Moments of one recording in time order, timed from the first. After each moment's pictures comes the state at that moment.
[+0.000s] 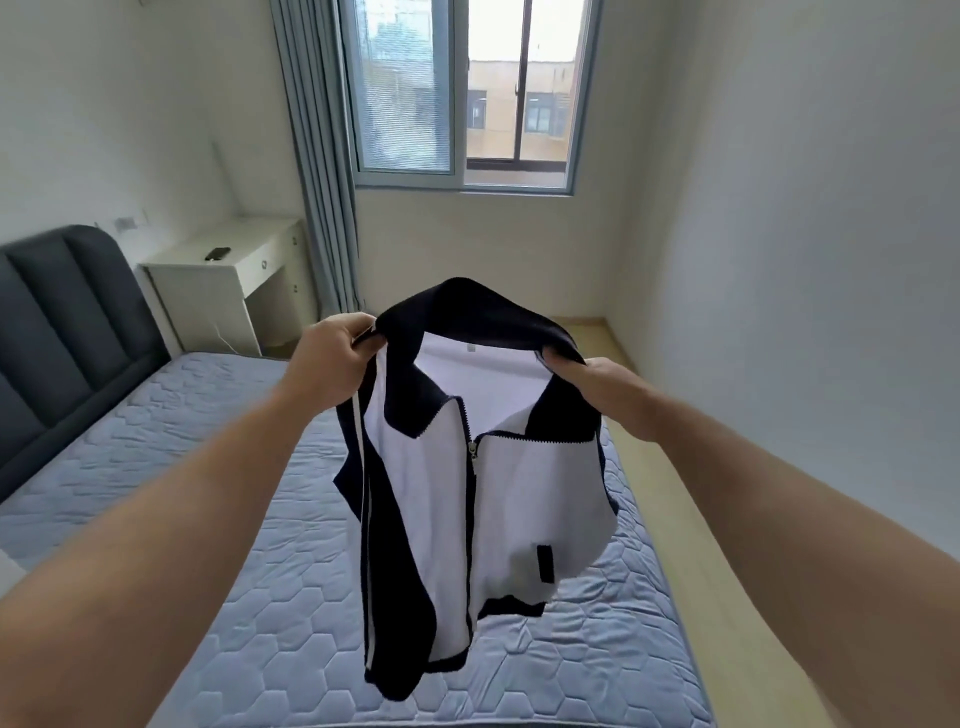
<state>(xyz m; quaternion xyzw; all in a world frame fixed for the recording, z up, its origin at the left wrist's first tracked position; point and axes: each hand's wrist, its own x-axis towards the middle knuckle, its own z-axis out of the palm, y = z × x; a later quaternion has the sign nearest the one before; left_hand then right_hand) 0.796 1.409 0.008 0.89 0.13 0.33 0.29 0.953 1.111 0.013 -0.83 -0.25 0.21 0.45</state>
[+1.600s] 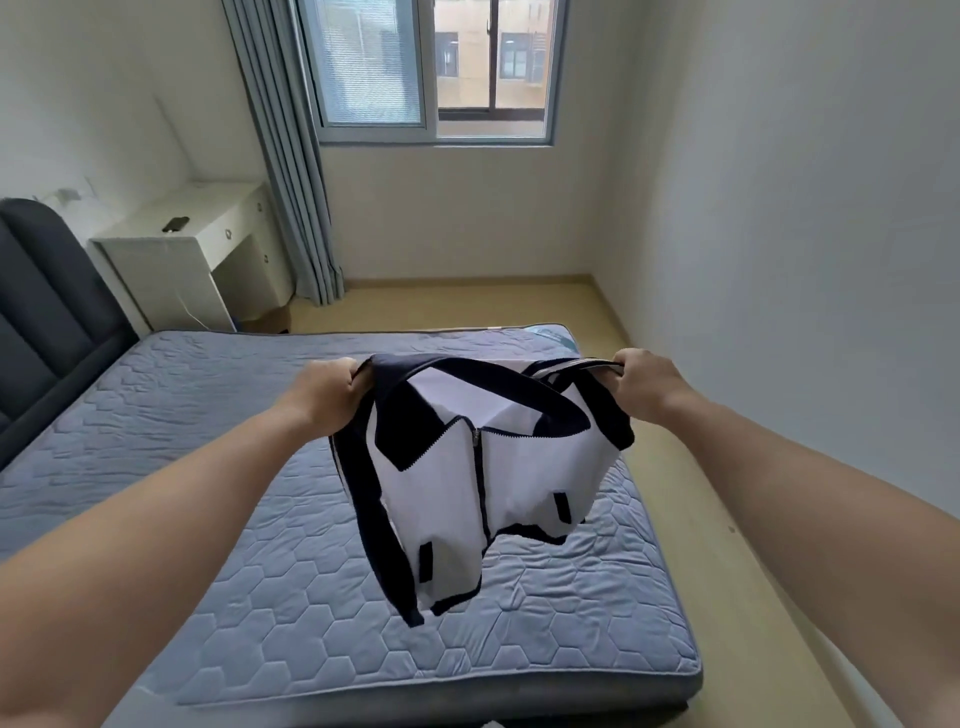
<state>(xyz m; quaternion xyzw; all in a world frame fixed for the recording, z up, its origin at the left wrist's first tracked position) 0.823 1.413 -0.064 0.96 0.21 0.11 0.17 1.013 1.057 -0.048 -0.95 -0.20 0.05 0.24</state>
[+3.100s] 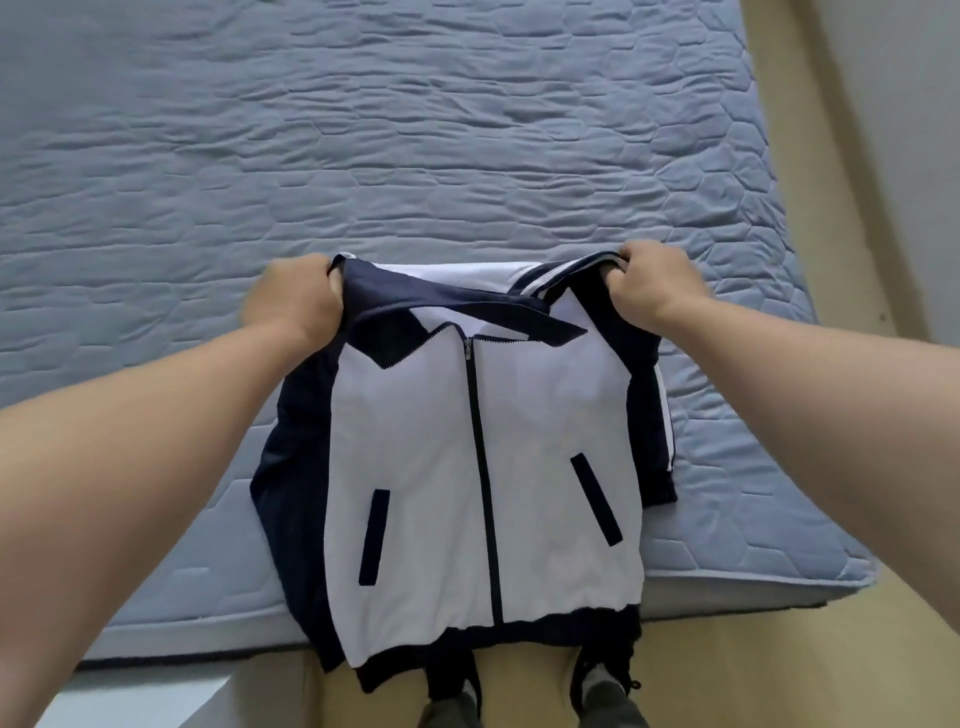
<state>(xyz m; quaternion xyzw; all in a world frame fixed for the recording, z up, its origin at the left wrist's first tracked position) 1.013 1.563 -0.581 0.93 0.35 -0.06 0.09 1.202 1.249 -0.581 -0.97 -0.14 0.19 0.10</state>
